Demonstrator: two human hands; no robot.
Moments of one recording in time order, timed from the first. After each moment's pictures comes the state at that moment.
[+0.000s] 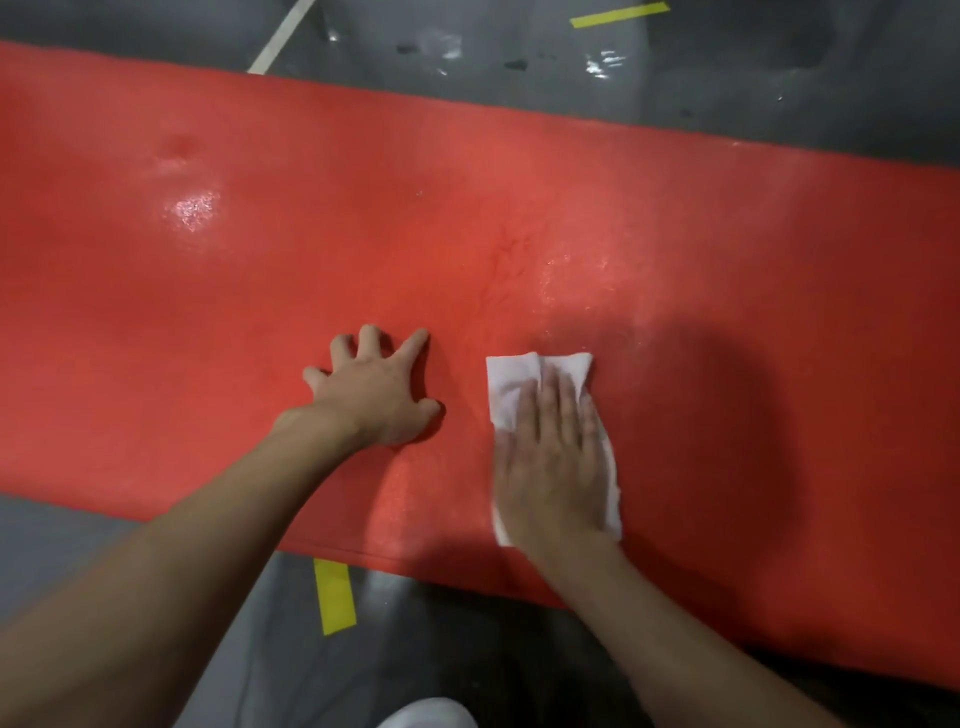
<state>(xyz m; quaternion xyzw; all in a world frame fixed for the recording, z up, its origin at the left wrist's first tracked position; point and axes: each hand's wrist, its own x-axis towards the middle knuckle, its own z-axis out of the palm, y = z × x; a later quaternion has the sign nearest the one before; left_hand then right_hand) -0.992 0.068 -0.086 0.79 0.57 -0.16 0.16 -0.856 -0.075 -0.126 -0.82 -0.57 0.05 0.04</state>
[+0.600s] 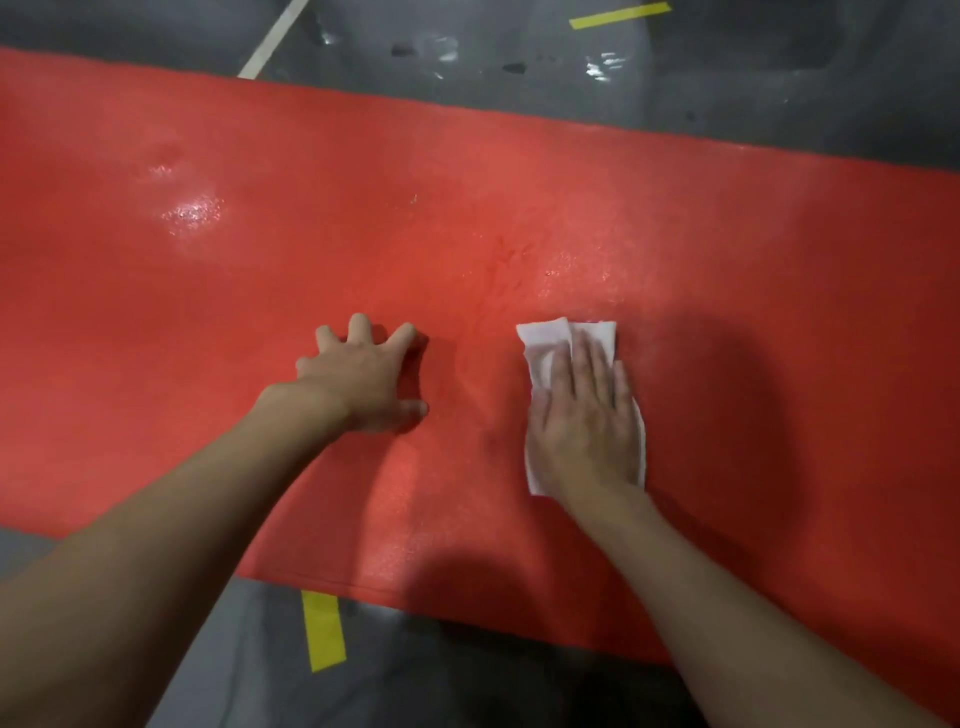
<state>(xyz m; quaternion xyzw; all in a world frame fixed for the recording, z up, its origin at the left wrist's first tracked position) -0.984 0.098 -0.070 0.81 0.53 -0.21 0.14 -0.806 -0.031 -0.127 -0.84 -0.53 0.06 0.03</state>
